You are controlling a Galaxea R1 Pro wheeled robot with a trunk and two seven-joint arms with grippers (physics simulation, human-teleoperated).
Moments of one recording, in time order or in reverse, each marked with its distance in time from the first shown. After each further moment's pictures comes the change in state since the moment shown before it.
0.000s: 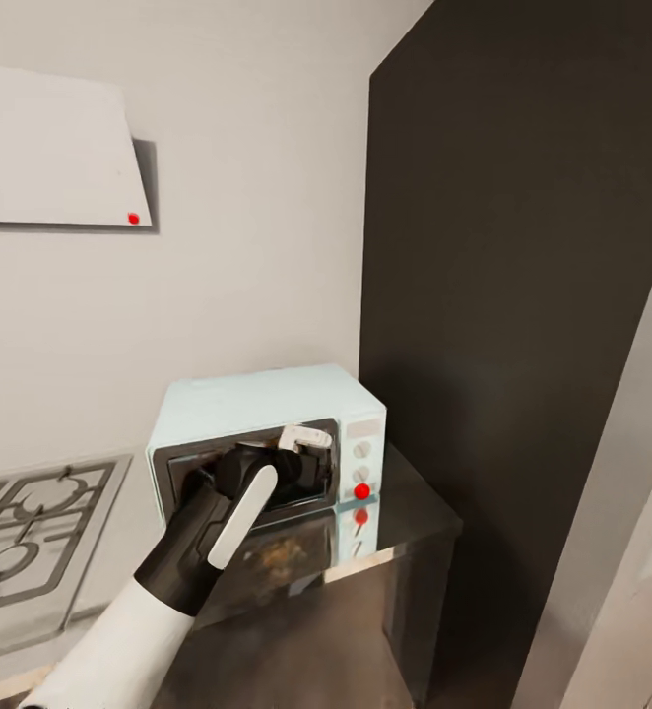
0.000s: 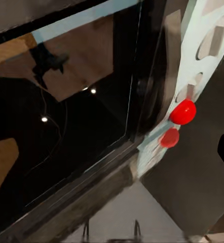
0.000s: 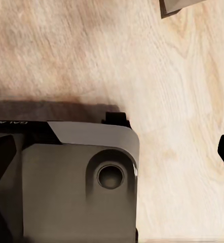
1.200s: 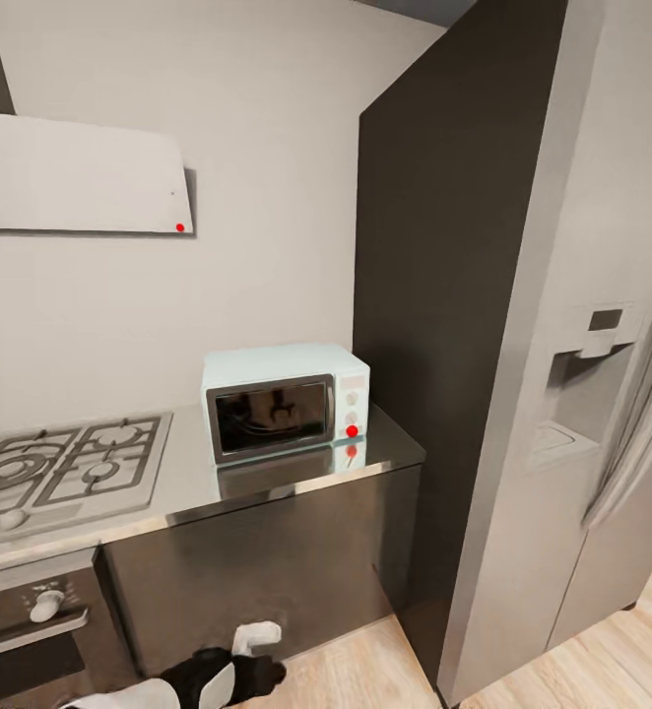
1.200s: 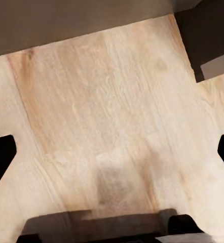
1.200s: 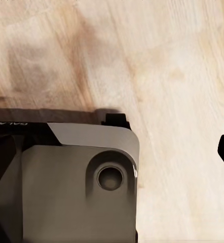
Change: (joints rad) left arm 0.082 -0.027 0.011 1.333 0.091 -0.837 -0.400; right arm 0.000 0.000 0.001 0.000 0.000 -0.006 0.000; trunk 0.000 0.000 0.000
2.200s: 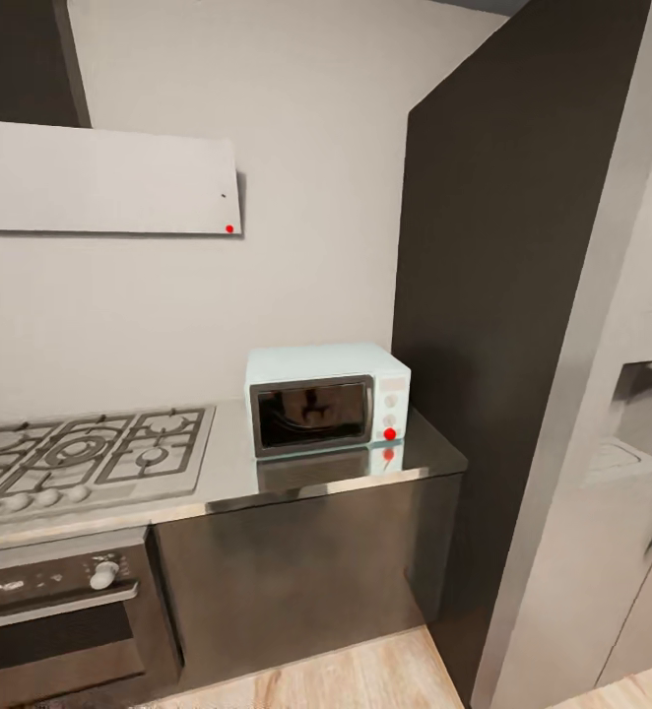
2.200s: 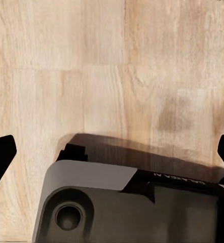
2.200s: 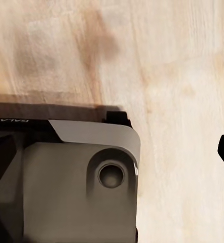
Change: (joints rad) left arm 0.364 0.135 0.004 0.003 0.128 -0.210 0.013; right arm 0.000 0.003 0.004 0.001 0.004 0.009 0.001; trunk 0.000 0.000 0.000
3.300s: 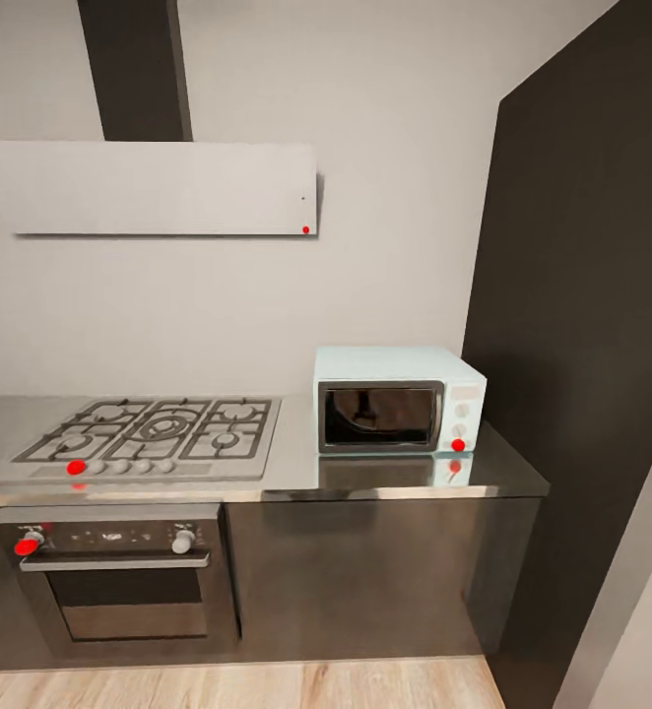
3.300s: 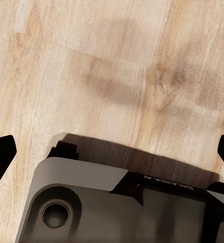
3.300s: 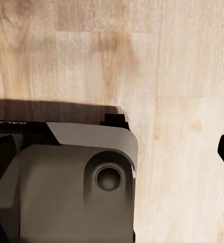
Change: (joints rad) left arm 0.000 -0.004 0.002 0.000 0.074 0.001 0.000; right arm 0.000 -0.003 0.002 -0.002 0.006 -0.008 0.001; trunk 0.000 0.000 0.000
